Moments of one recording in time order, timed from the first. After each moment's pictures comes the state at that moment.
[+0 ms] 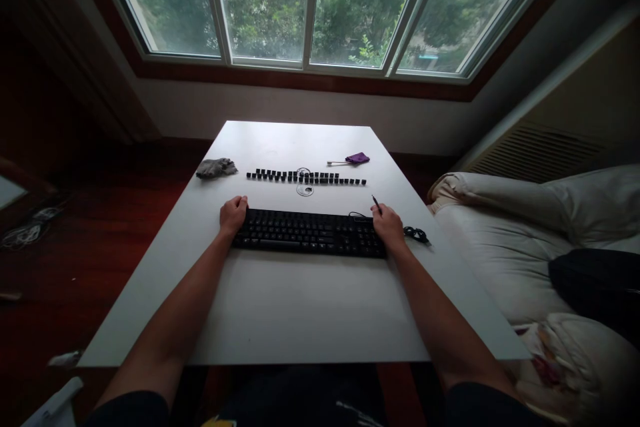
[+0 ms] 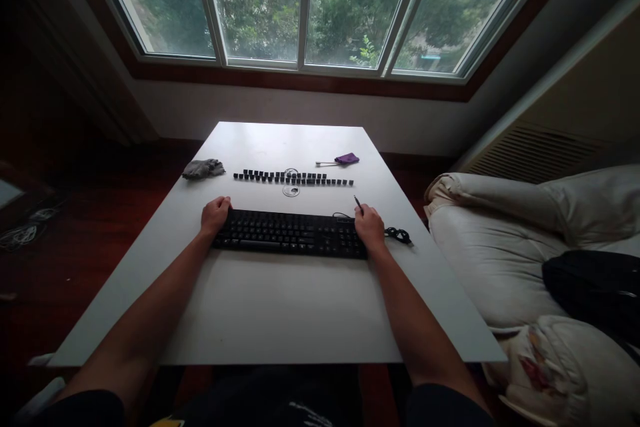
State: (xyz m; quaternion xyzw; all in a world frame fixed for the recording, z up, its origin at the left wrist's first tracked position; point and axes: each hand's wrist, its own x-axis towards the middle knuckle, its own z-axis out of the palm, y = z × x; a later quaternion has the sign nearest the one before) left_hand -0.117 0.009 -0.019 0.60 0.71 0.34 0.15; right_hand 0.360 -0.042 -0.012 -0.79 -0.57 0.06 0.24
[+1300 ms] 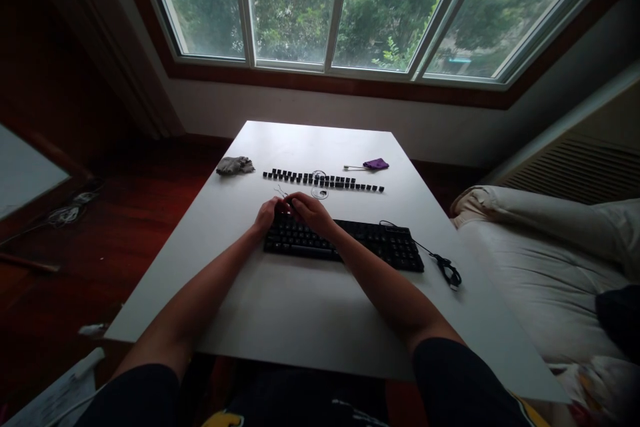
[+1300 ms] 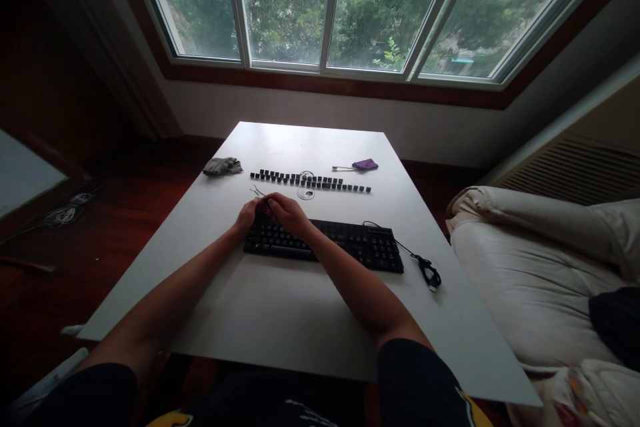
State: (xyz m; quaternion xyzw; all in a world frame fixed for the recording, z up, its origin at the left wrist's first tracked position) left_hand -0.065 0.000 -0.015 0.55 0.49 0.49 0.45; right_hand 0.114 -0.024 0.057 -0.33 -0.70 0.50 0.40
